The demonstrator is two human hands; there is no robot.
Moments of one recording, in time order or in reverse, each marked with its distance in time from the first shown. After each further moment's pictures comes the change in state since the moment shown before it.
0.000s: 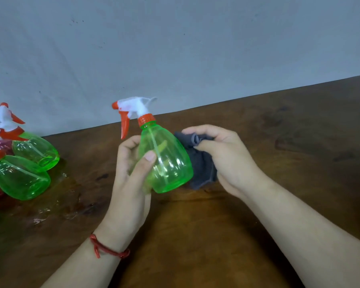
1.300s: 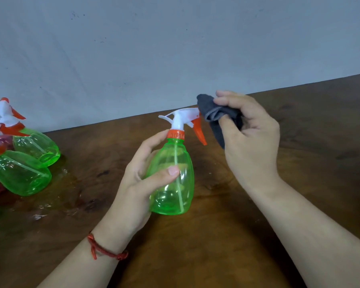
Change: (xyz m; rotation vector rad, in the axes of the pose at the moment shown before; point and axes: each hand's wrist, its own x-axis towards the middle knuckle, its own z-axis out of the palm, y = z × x) left_hand -0.007 0.012 0.000 0.161 -0.205 -0.100; right_hand -0.006 -0.018 -0.009 -0.351 0.382 -0.635
